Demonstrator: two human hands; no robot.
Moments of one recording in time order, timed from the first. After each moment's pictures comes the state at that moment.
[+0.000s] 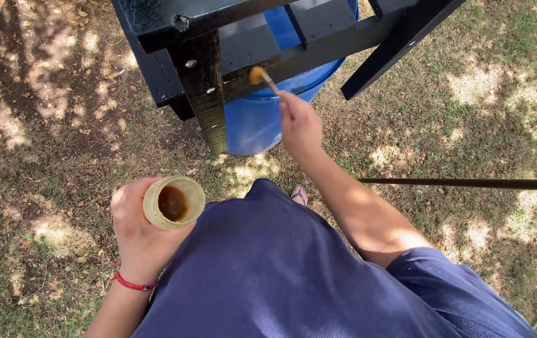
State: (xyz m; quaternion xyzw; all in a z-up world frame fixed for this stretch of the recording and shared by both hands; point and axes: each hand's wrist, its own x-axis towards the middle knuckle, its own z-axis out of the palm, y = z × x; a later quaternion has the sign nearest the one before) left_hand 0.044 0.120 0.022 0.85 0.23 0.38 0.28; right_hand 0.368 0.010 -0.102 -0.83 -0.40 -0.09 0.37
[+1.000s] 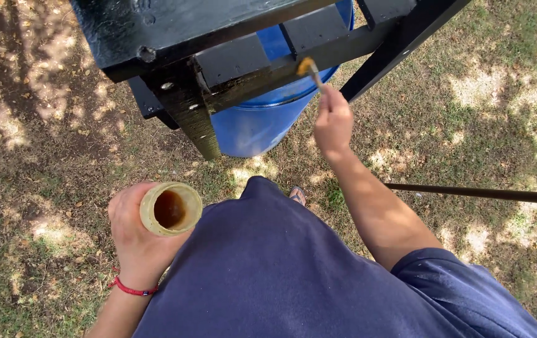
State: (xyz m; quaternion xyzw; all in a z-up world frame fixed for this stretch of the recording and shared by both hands) left_hand 0.067 0.104 0.035 0.87 0.33 0.26 0.27; right_hand 0.429 -0.028 -0.061 -0.88 -0.29 0.00 0.38
